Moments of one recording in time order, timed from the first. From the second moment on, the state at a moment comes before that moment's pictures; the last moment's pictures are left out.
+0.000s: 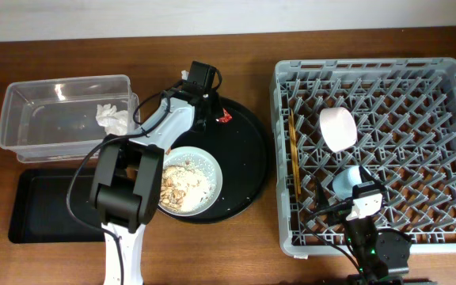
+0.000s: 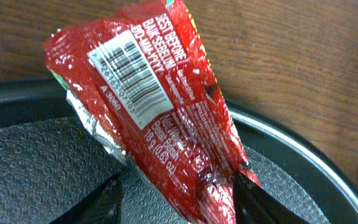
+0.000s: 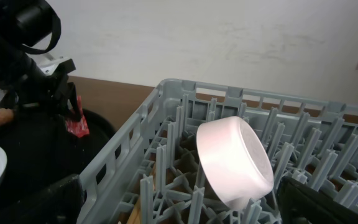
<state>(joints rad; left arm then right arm) -0.36 2.23 1.61 -0.46 -0.01 -0.54 0.04 0.01 0.01 -0.06 -0.15 -0.07</state>
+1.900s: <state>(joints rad) -0.22 2.12 1.69 -0.99 -0.17 -0.14 0.04 0.01 0.01 -0.06 -0.15 -0.07</state>
